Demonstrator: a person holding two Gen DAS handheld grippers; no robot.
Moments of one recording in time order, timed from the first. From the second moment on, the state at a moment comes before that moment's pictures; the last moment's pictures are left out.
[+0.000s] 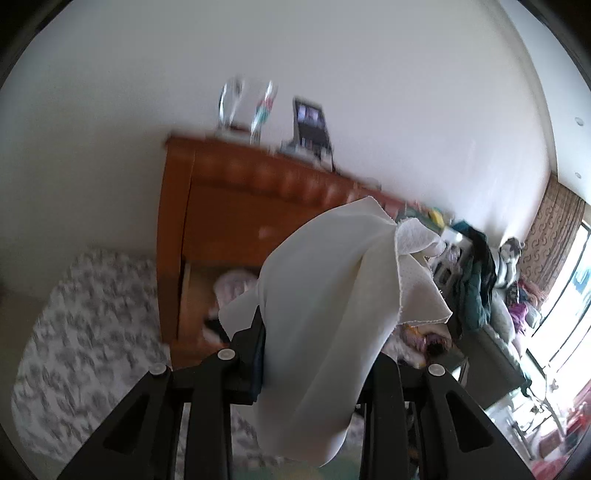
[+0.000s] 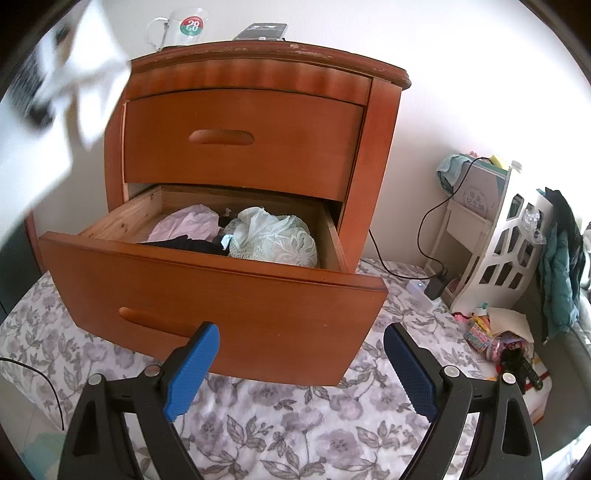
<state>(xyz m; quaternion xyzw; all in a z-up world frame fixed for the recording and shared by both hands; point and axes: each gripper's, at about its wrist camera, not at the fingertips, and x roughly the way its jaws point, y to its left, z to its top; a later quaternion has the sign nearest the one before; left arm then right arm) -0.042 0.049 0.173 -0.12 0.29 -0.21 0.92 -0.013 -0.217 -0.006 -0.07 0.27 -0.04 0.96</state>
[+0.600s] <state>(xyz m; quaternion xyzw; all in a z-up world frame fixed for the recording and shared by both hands) -0.017 0.021 0.018 -0.12 0.49 -0.16 0.85 -0.014 -0.216 -0.007 -0.08 0.28 -0.04 0.96</state>
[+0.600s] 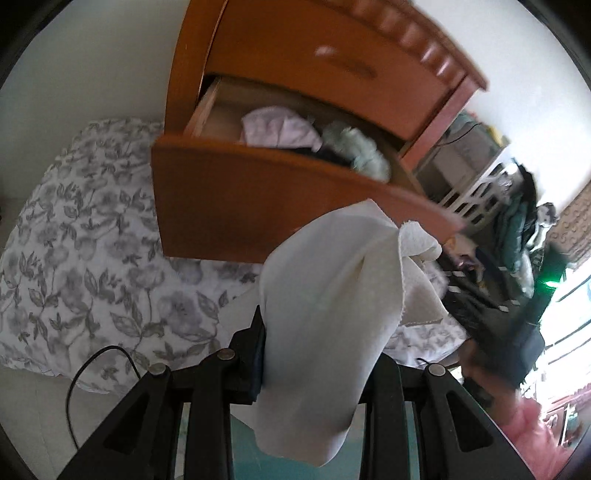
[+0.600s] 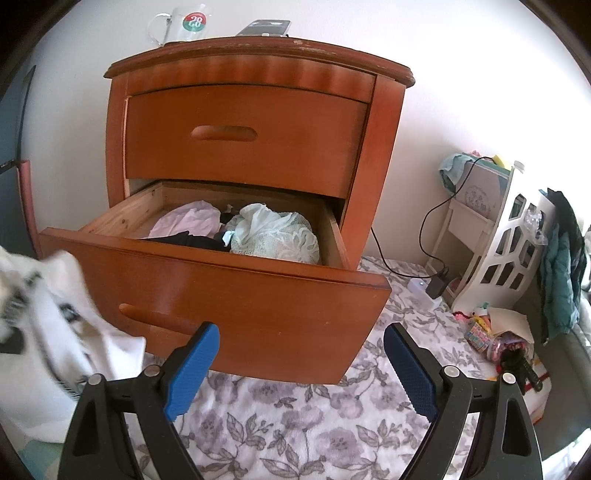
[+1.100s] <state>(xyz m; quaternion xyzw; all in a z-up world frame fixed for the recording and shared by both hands) 0.036 -0.021 -0.041 -0.07 0.55 -0.15 0.82 -0.006 -0.216 -0.013 -0.08 0.30 -0.03 0.95</state>
